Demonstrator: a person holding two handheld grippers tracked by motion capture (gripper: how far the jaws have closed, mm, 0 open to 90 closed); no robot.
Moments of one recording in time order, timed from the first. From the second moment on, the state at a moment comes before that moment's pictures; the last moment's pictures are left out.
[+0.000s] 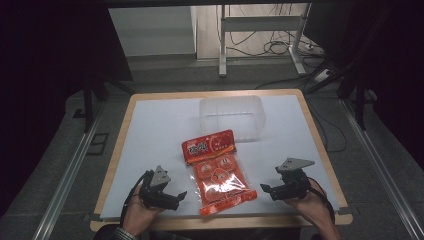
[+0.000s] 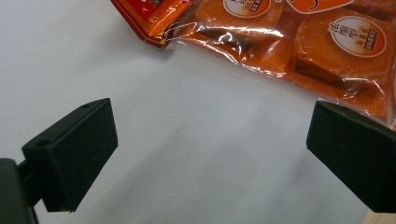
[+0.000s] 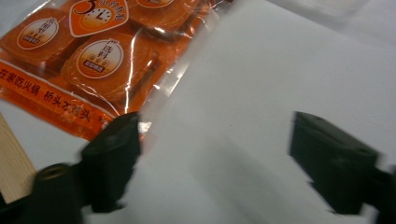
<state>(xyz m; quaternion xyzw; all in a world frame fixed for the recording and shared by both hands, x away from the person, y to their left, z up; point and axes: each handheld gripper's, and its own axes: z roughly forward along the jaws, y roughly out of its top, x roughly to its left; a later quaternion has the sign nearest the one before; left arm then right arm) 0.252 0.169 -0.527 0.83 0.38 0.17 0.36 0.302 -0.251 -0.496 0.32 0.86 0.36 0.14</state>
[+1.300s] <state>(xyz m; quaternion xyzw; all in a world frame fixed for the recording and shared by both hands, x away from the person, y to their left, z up) 0.256 0.180 -0.523 0.82 0.39 0.19 0.36 0.295 -0.192 -0.521 0.23 0.91 0.34 0.05</state>
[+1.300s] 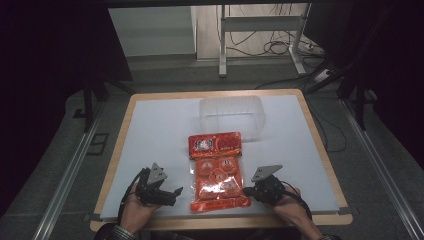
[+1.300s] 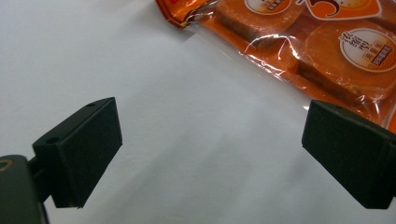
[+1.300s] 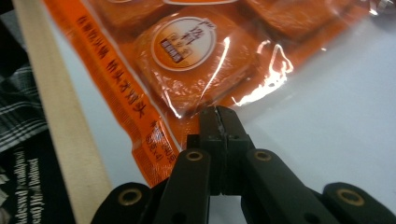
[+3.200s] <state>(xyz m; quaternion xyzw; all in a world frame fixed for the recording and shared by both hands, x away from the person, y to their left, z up) 0.260 0.187 -0.522 0.82 0.40 0.21 0.35 0.294 -0.157 -0.503 0.20 0.91 0.36 0.01</state>
